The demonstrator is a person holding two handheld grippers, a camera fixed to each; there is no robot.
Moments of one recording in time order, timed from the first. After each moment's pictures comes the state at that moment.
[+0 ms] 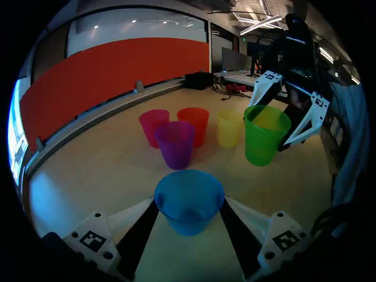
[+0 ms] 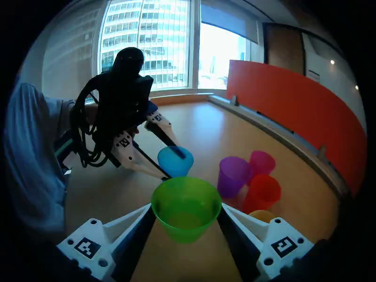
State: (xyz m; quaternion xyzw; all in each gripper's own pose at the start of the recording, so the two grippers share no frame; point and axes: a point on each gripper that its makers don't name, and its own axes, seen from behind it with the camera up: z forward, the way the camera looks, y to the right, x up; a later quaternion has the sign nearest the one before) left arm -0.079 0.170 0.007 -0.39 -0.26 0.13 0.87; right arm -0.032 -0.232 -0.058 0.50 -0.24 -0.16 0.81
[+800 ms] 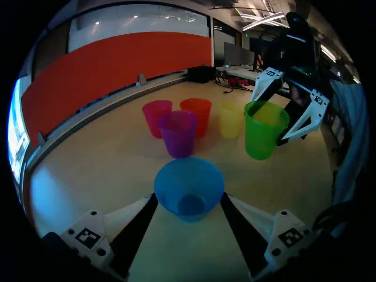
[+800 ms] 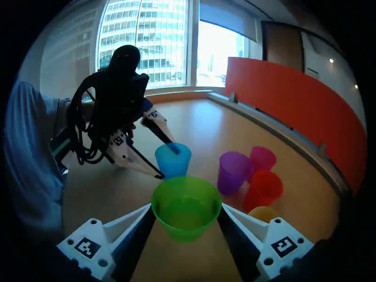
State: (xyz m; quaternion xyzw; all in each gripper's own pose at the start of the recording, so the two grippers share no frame) left arm -0.089 0.157 0.001 -0.38 -0.28 0.14 0.87; right arm -0.045 -0.232 -0.057 0.50 -0.24 -0.17 0.82
